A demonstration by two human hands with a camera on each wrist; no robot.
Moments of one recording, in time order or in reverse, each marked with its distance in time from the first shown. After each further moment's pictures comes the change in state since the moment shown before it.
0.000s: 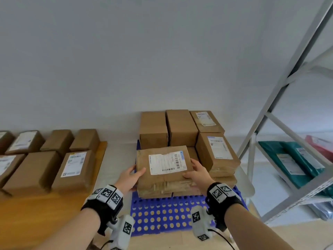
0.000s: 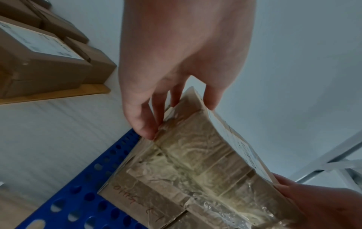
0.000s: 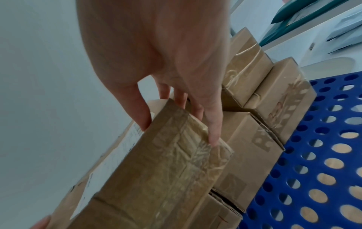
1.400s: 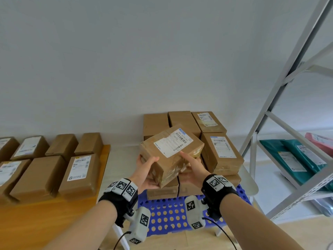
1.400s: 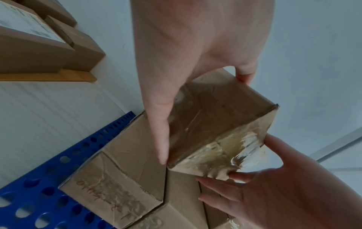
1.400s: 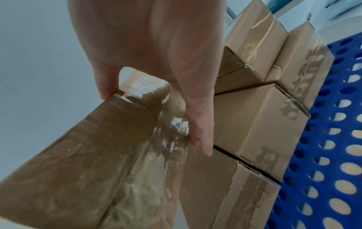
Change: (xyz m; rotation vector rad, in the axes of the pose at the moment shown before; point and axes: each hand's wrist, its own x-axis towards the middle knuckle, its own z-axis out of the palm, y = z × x) left_hand -0.008 0.020 0.011 -0.354 -0.176 -0.003; right_hand -0.015 -0.041 0.033 0.504 -0.072 0.196
